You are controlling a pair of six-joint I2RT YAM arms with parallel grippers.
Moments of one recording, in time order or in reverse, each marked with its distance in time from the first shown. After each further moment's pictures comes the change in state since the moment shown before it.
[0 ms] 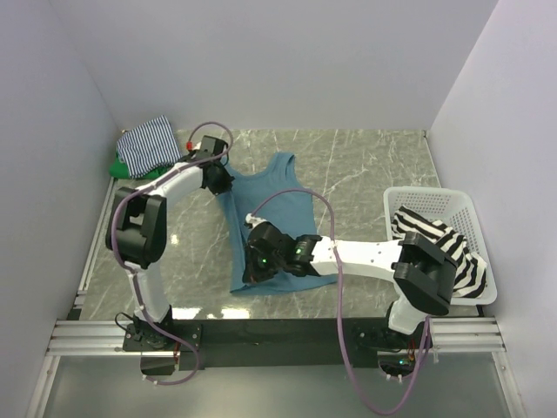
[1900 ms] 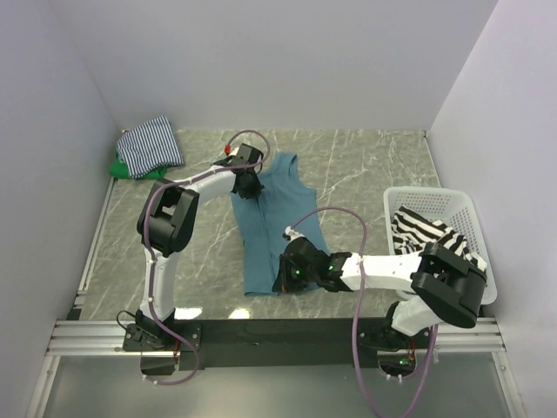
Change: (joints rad) left arm -0.181 0.232 0.156 0.055 -0.023 0.039; right arm -0.090 -0.181 -0.430 0.221 -0.005 0.108
